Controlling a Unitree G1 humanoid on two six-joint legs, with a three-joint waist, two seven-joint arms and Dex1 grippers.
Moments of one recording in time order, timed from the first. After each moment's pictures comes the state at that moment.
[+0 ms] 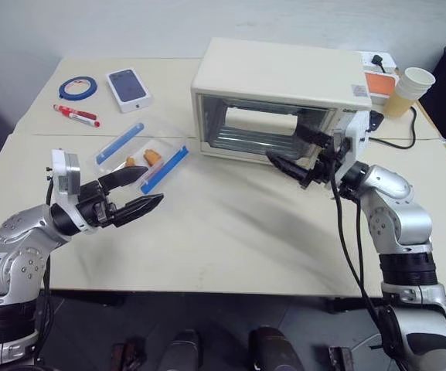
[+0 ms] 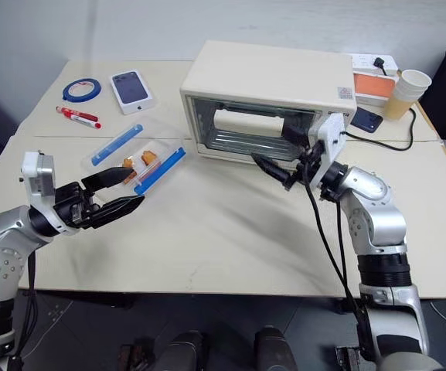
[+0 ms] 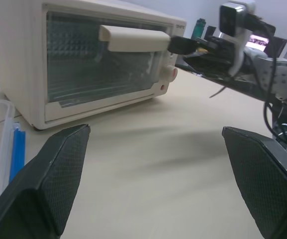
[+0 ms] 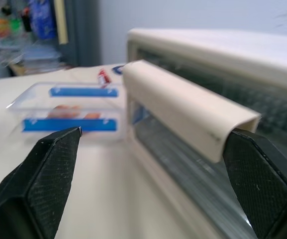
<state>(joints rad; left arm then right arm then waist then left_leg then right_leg) -0.27 0.71 0.31 -0.16 -0.79 0.50 -0.94 -0.53 -0.54 -0.05 -0.02 0.48 0.25 0.93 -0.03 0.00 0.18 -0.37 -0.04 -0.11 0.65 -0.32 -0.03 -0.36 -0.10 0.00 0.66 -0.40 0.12</state>
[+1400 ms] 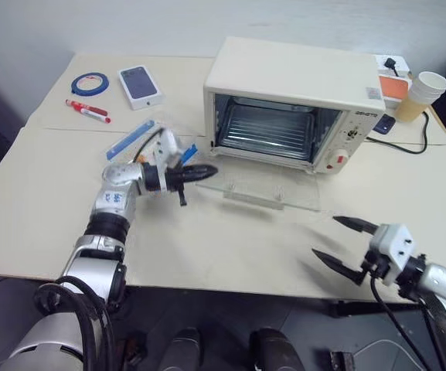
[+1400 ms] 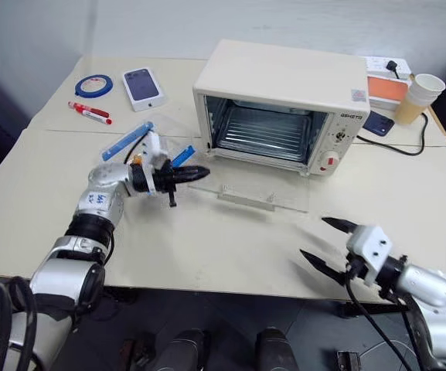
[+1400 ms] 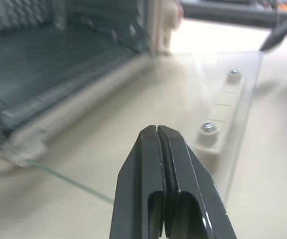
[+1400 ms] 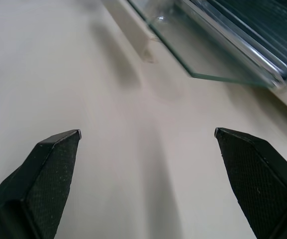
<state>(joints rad) -0.92 0.38 -0.04 0.83 -0.20 -0.11 -1.17 0.22 -0.68 -0.34 -0.24 0.35 -0.04 0.92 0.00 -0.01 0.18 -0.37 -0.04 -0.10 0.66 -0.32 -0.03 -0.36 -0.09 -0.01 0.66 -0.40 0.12</state>
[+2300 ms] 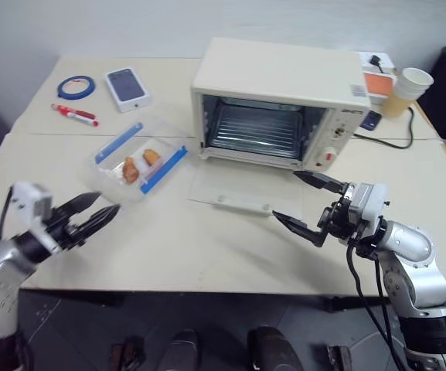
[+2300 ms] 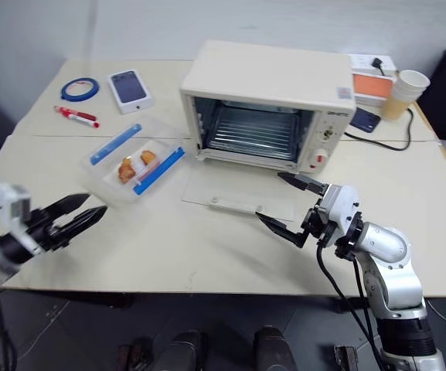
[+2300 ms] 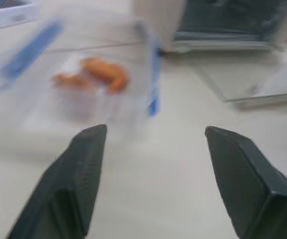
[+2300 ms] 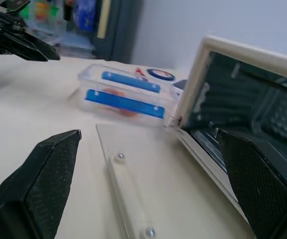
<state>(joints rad) 0.13 0.58 0.75 -0.31 -0.60 0.57 -0.75 -0.24 -0.53 -0.06 -0.21 0.47 -0.07 1.00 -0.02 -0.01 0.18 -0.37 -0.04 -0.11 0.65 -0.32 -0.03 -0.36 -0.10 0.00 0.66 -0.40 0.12</state>
